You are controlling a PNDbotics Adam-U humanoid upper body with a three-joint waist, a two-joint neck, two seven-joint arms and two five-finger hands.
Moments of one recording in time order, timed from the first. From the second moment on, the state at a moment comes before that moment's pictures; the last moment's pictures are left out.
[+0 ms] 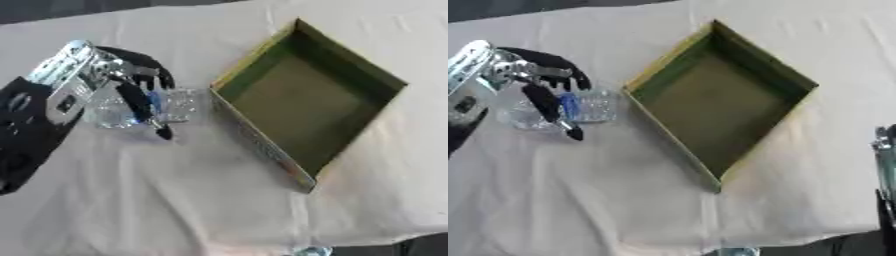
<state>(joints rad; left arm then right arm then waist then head) -0.51 0.74 -0.28 -1.57 -0.79 0.11 -0.91 -0.37 -0.27 0.11 -1.99 0.34 -0.40 -0.26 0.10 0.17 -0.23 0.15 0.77</state>
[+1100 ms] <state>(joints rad) -0.50 0.71 -0.26 -1.56 -0.81 0.11 -0.91 -0.38 -0.27 0.11 -1.99 0.32 -0.40 -0.27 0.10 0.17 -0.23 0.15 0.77</state>
